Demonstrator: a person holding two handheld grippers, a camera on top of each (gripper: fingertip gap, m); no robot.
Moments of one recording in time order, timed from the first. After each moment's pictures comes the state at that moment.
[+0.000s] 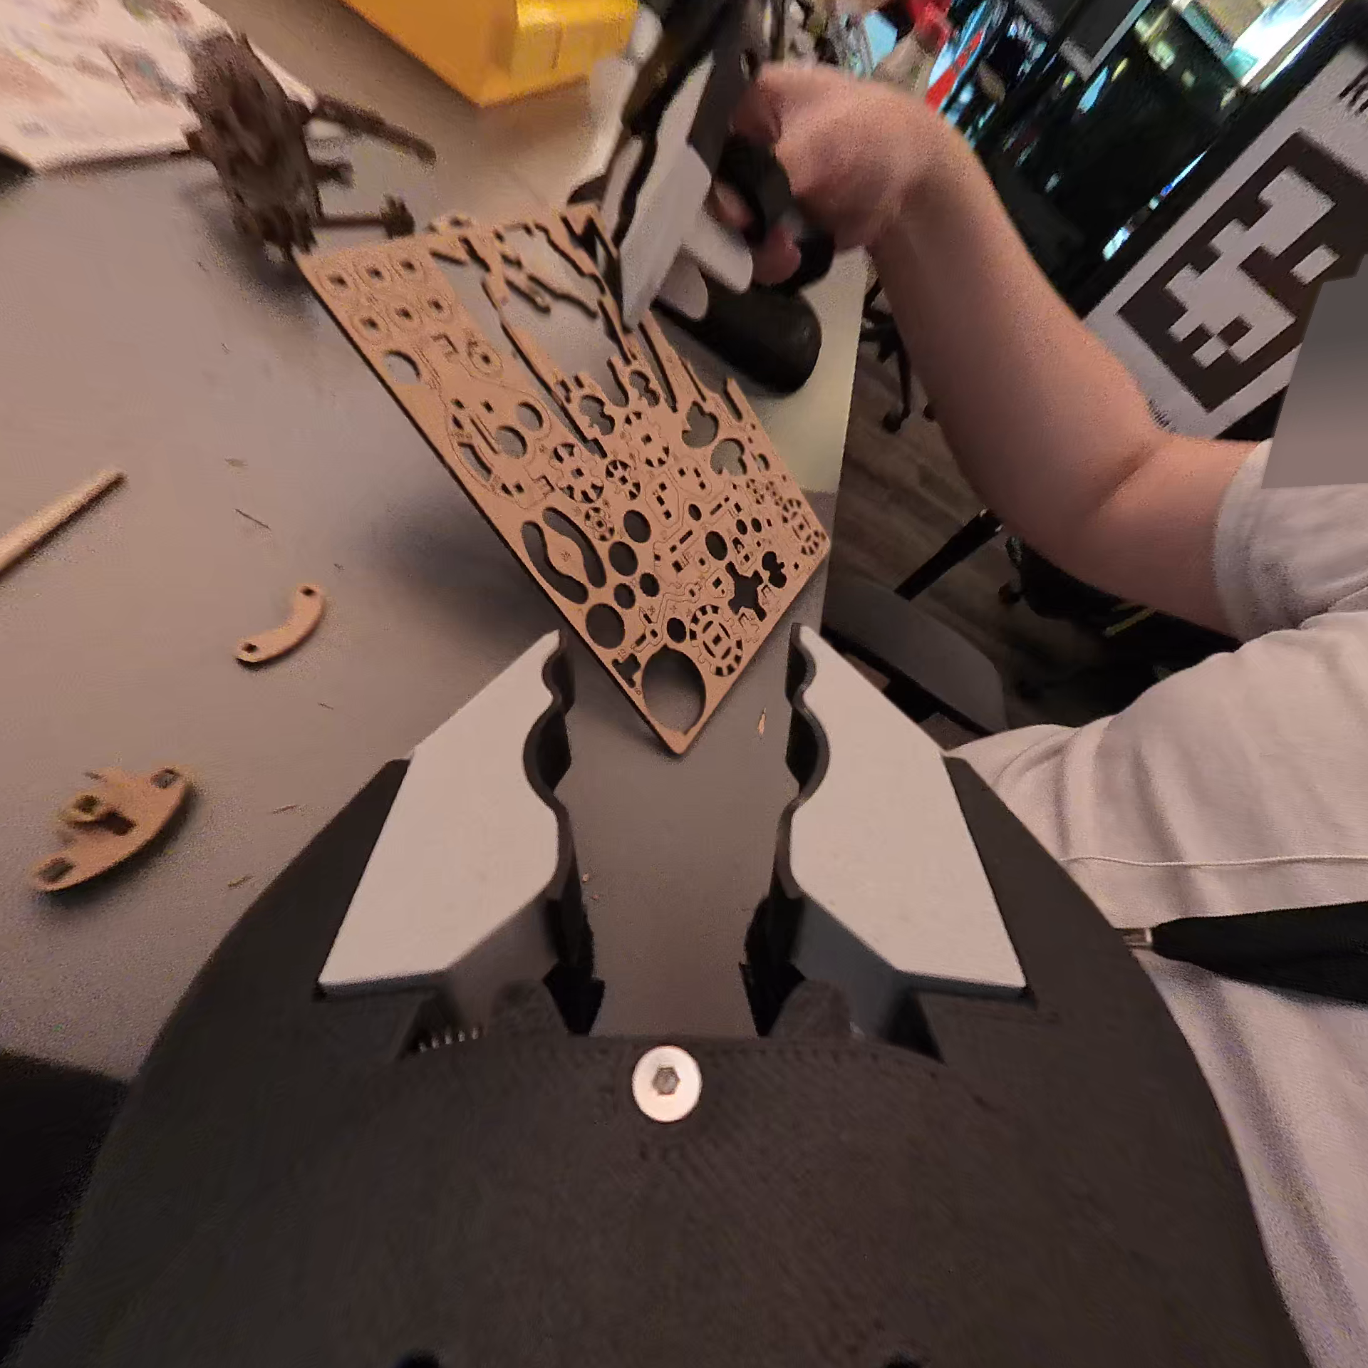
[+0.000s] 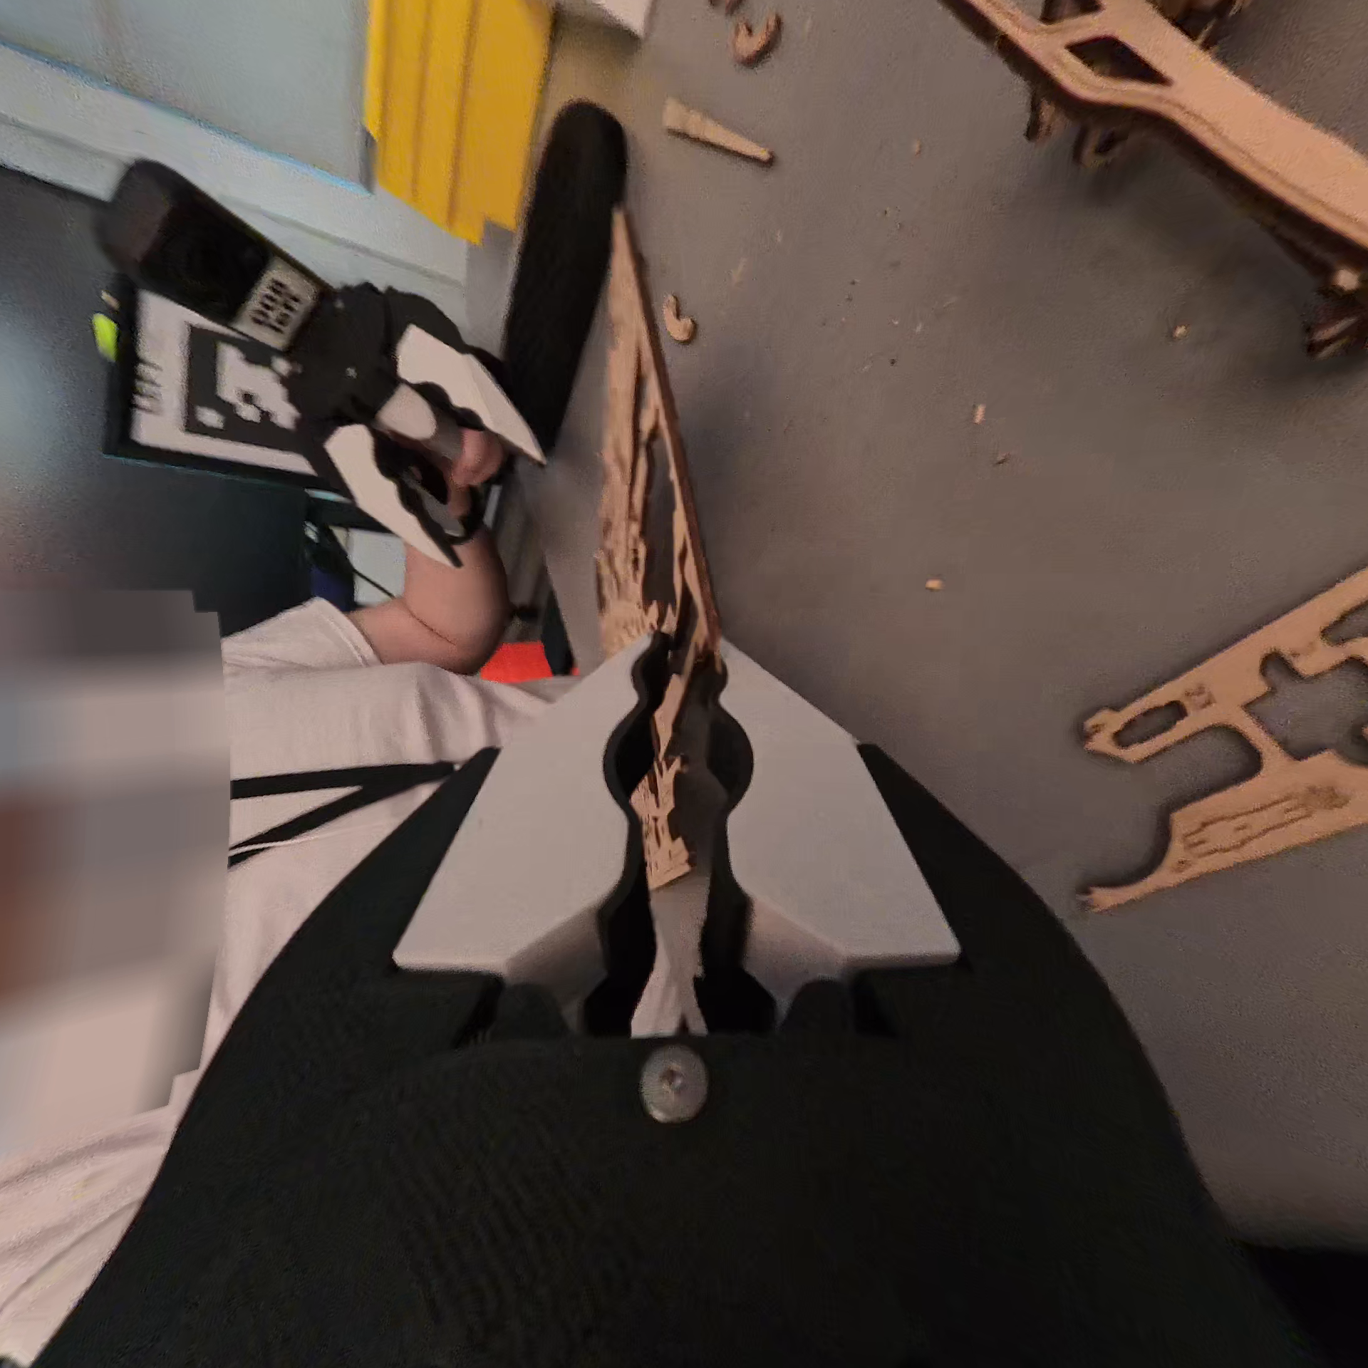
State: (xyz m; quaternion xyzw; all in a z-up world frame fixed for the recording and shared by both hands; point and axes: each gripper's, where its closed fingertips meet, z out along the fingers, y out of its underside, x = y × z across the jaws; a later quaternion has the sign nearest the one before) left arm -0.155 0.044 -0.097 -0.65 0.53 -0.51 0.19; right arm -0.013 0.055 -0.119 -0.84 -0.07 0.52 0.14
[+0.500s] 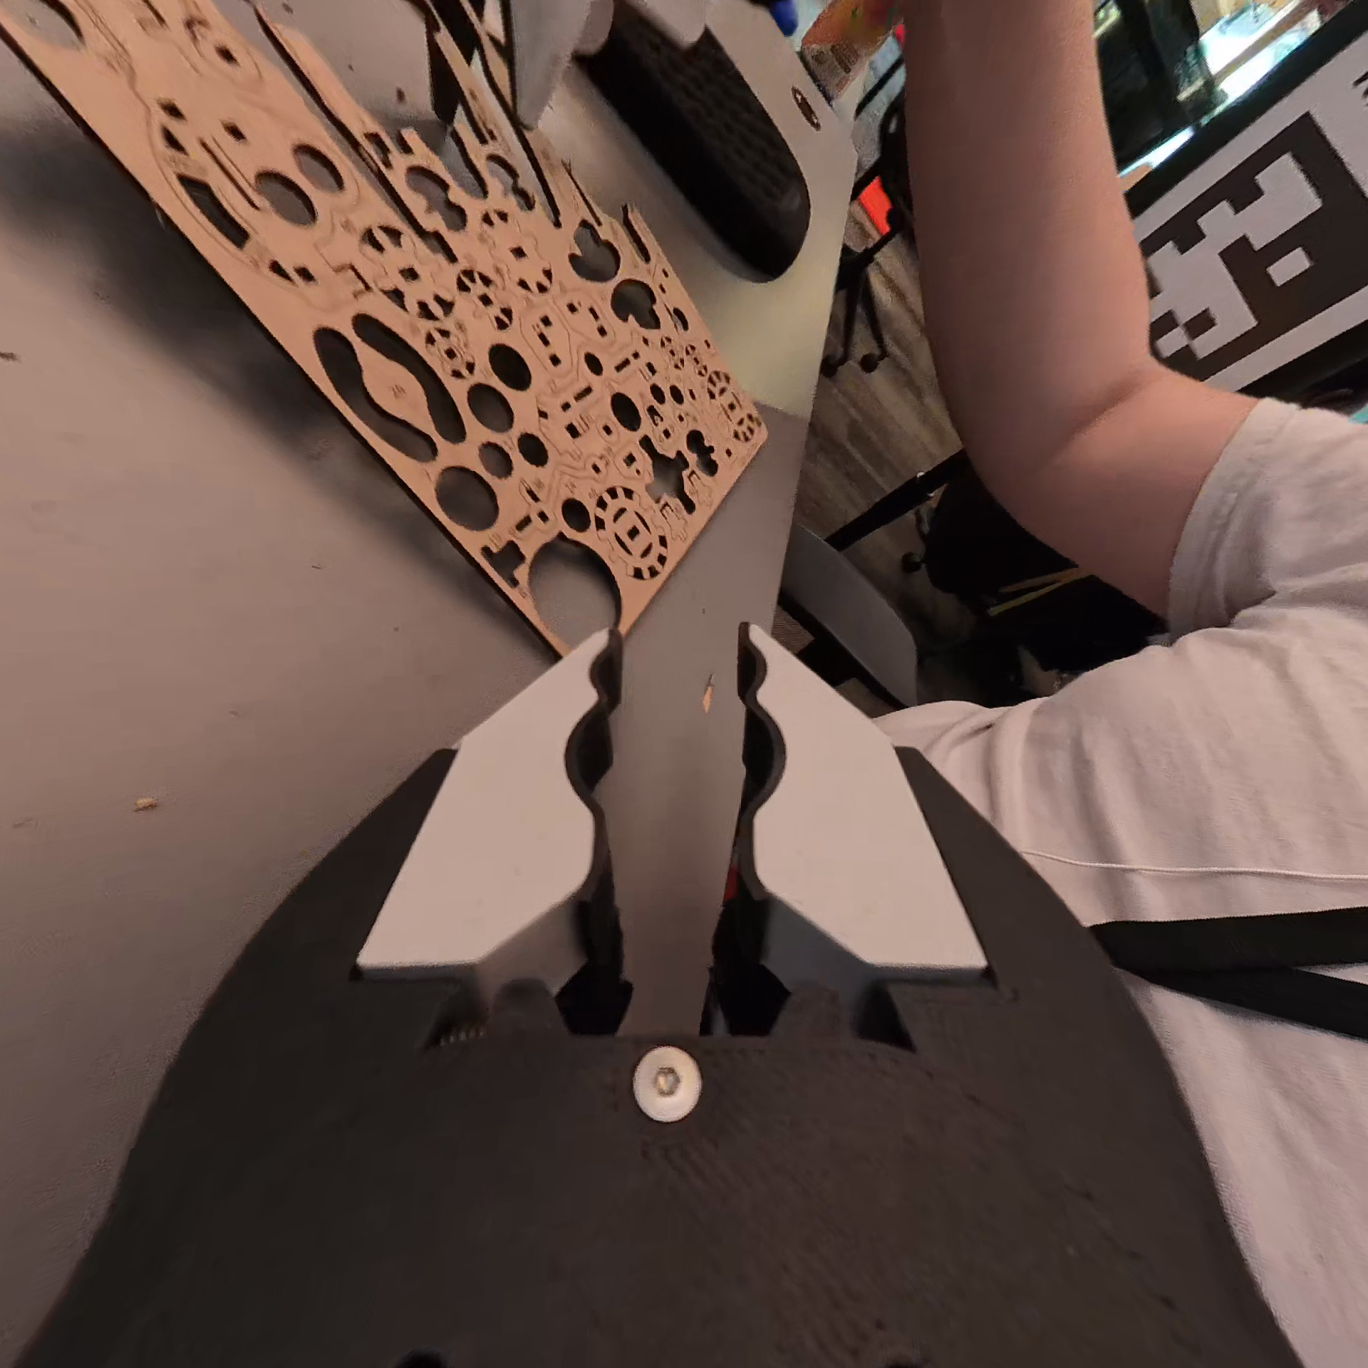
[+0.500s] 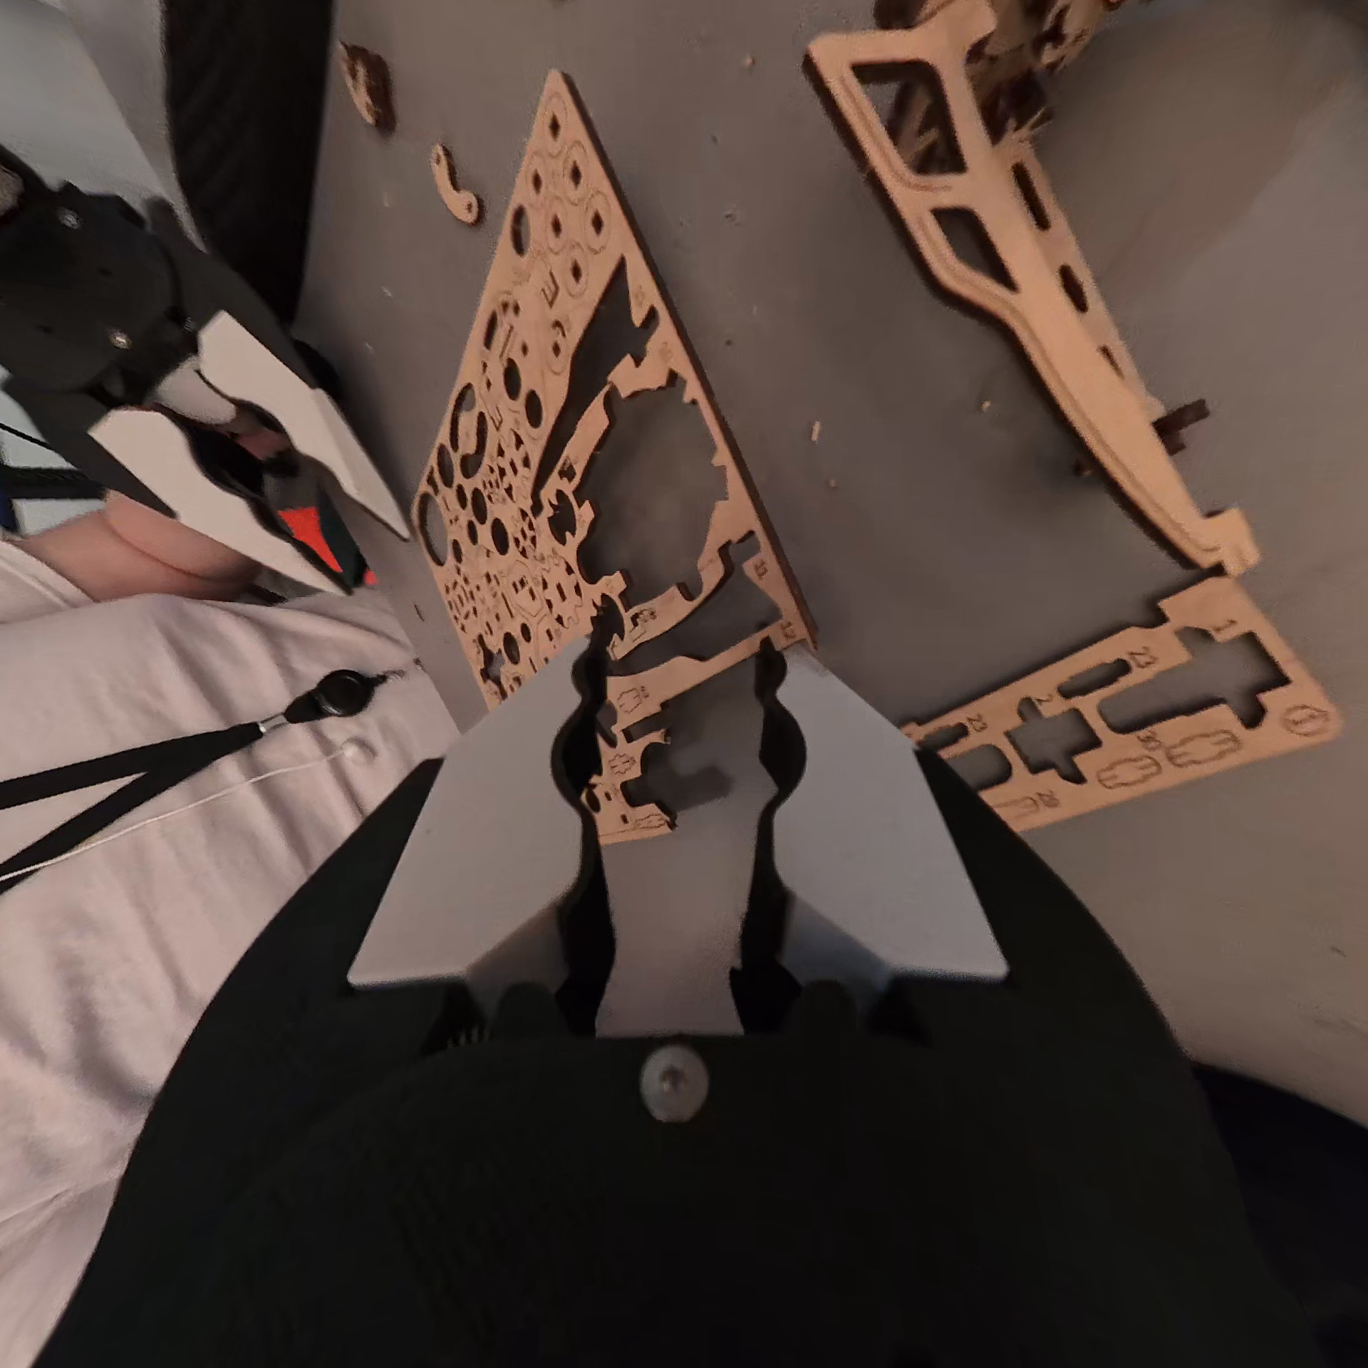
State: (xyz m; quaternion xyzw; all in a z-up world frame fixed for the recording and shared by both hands) left arm -0.139 0.001 -0.139 -0.68 0.51 -0.52 0.08; right arm 0.007 0.067 -0.150 -0.92 -0.15 0.36 0.06
